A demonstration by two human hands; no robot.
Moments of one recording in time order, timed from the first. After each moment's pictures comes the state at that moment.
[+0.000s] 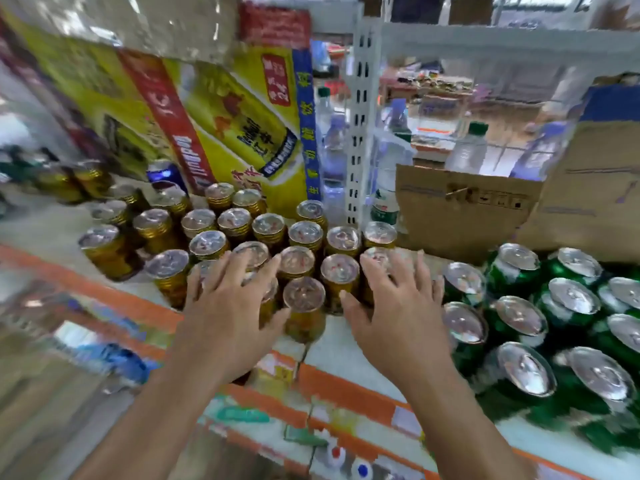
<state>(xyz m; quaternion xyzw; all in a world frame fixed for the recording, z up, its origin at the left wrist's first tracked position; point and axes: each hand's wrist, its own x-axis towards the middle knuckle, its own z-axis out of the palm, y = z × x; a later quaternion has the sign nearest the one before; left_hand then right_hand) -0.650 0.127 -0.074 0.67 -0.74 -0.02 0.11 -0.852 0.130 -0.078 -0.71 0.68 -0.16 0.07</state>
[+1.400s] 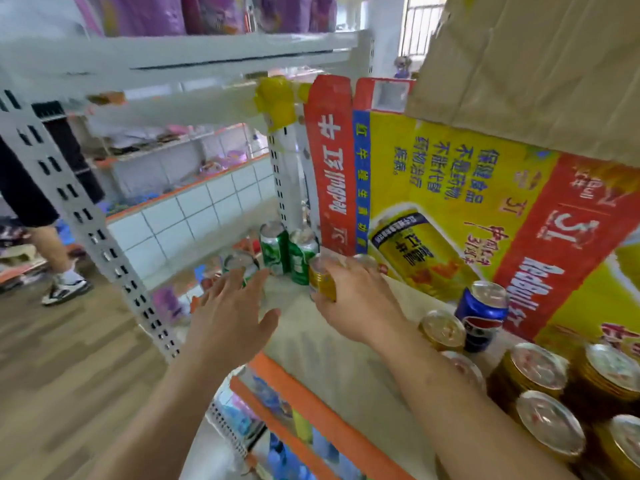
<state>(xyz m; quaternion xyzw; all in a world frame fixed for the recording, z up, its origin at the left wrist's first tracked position) -0.096 -0.095 -0.066 0.79 -0.60 0.00 0.11 -0.266 -0.177 -0.063 -0.85 0.49 -0.14 0.13</state>
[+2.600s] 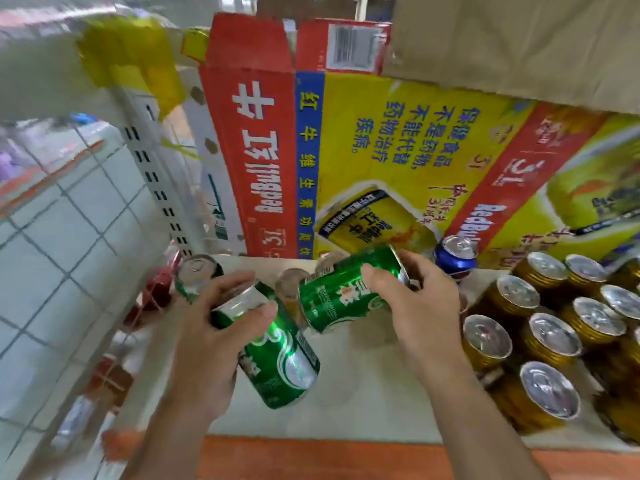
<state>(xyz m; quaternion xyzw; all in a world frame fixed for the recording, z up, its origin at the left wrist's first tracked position) -0.036 -0.209 -0.086 0.41 -0.47 -0.59 0.51 -0.235 -0.162 -0.062 -0.36 0.65 -0.59 0.31</state>
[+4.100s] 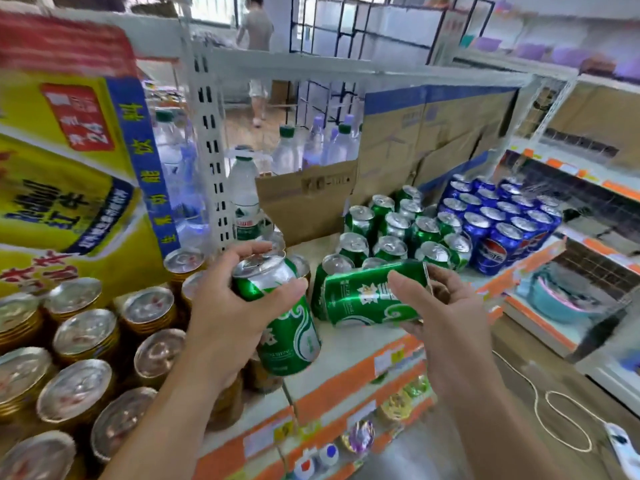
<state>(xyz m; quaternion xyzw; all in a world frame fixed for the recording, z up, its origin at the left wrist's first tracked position) -0.654 0.027 -0.054 0.23 -0.66 -0.63 0.35 -0.784 0.197 -0.045 -0.12 0.69 -0.70 0.13</state>
